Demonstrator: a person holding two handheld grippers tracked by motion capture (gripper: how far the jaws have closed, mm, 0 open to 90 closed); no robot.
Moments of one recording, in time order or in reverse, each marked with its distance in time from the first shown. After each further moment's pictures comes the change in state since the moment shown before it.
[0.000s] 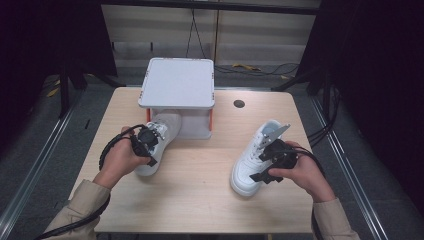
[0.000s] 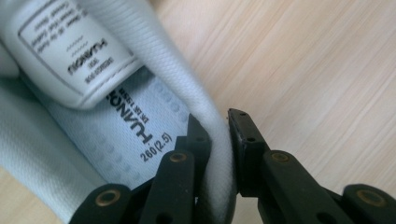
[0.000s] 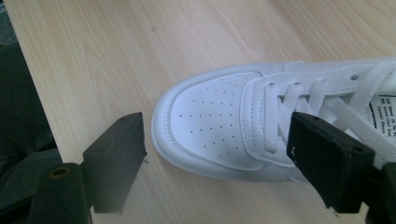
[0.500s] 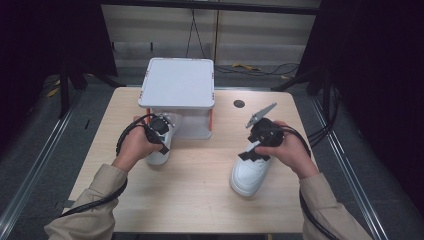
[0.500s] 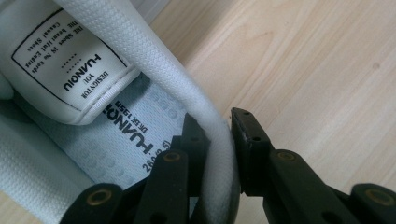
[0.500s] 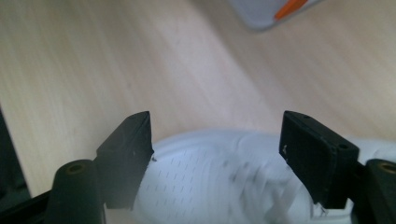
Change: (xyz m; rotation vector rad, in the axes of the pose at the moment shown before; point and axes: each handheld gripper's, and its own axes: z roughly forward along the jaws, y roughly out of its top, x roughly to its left) left arm 0.025 0.032 0.024 -0.030 -0.025 -0.010; right arm -0.020 0.064 -0.002 -0.044 -0.061 0.005
